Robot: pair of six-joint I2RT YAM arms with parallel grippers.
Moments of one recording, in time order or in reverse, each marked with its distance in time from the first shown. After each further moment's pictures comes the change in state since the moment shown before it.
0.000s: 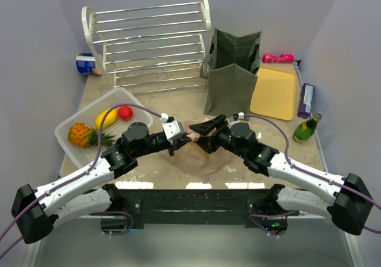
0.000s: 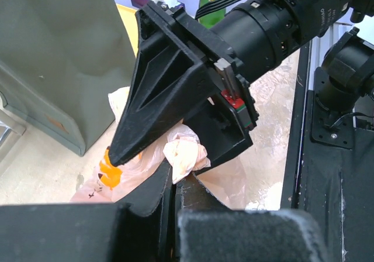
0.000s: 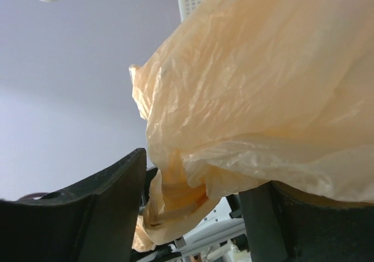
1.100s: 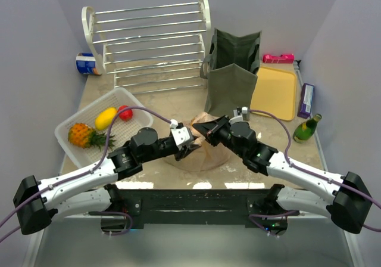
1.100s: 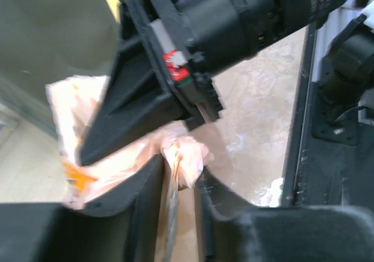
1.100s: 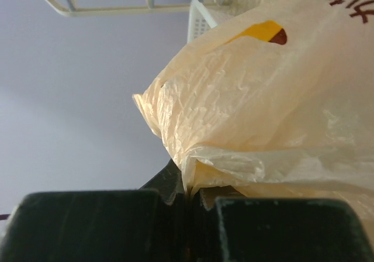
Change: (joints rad) left arm -0.132 0.045 0.008 -0.007 -0.155 0.034; right arm 0.008 0.016 0.016 0.048 0.146 -0.174
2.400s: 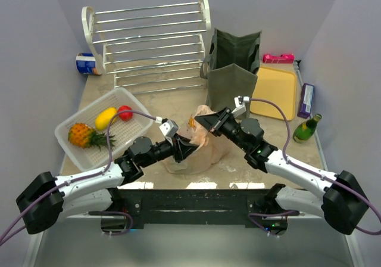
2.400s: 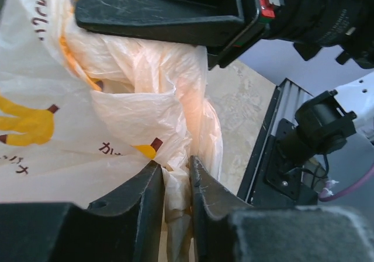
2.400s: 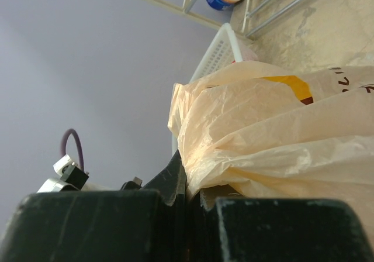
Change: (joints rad) left arm 0.070 0.046 -0.262 0.432 -0.026 -0.487; right arm -0.122 0.023 -0.063 0.307 -0.150 -0.384
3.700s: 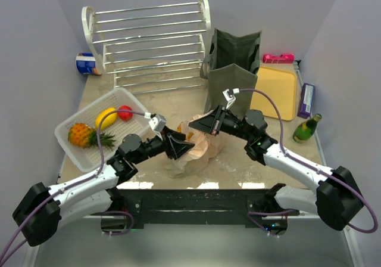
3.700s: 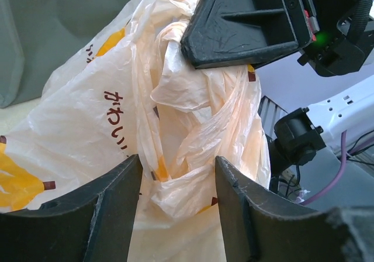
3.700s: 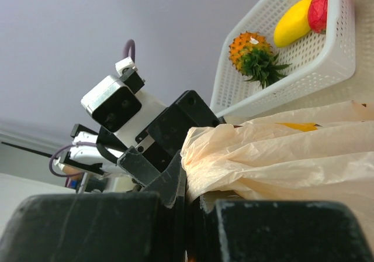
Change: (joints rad) left arm 0.139 -0.059 -0.037 0.047 0.161 -0.133; right arm -0.108 0.085 0.066 0.119 -0.541 -0.015
